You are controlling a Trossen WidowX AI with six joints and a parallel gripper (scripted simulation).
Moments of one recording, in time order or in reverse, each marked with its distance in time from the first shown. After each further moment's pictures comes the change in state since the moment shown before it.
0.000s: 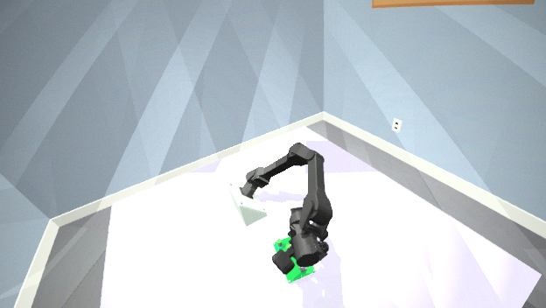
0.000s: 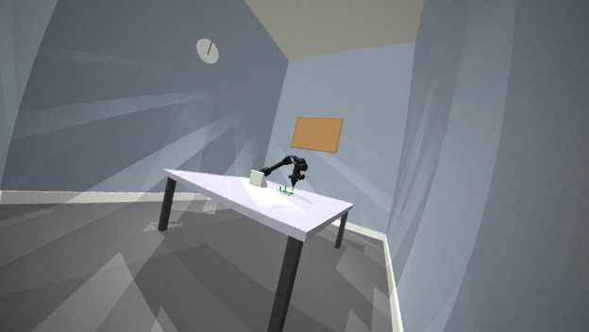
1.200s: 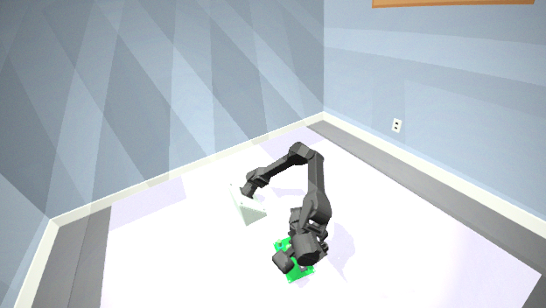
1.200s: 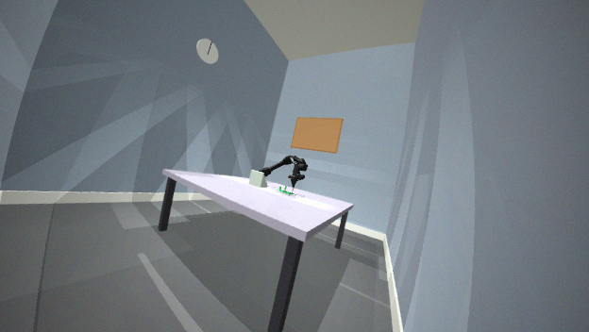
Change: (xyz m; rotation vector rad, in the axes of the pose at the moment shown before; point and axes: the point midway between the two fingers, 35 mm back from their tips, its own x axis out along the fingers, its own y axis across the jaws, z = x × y) arm 0.002 -0.001 -0.001 0.008 -0.009 -0.004
